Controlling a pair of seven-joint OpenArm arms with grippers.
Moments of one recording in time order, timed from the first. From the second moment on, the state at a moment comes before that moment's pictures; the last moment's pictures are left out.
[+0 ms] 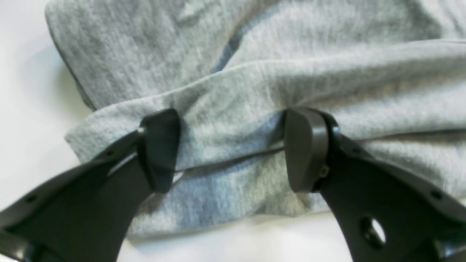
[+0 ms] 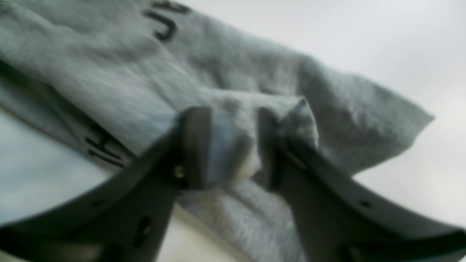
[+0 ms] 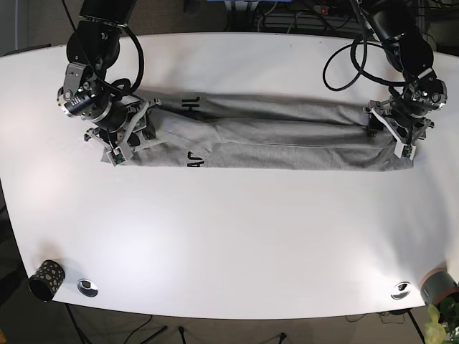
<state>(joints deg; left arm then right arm) 1.7 -7.2 -34.2 83.0 -1.1 -40.1 41.9 -6.1 7.7 21.5 101.5 18.3 38.5 -57.6</state>
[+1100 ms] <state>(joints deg) -0.7 -6.3 -46.2 95.2 -13.7 -39.9 59.1 -9.7 8.3 11.4 94.4 24.7 38.2 -52.9</state>
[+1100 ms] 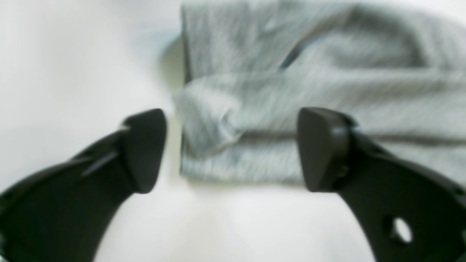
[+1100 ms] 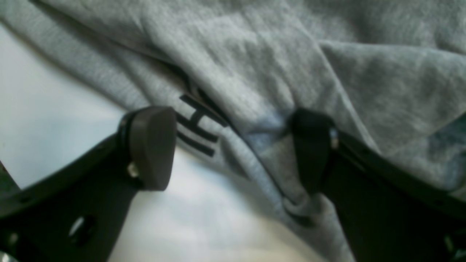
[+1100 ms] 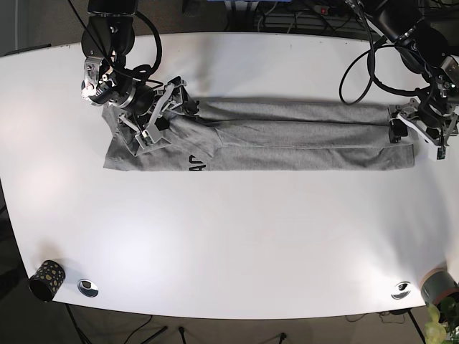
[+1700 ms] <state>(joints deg) -3.0 -12.2 -50.0 75.2 -20.9 -39.9 57.6 -9.8 8.3 11.6 94.4 24.8 38.5 -52.8</state>
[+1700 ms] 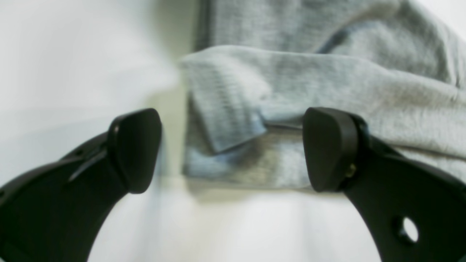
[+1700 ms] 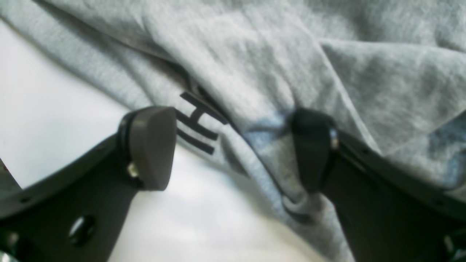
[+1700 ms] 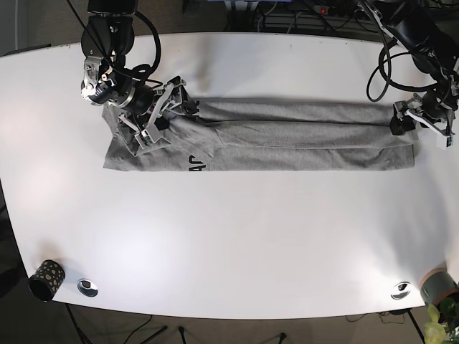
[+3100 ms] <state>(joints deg) 3.9 -11.5 -25.1 98.3 -19.7 -39.9 53.2 -9.9 8.1 11.6 94.4 24.8 38.4 -52.8</state>
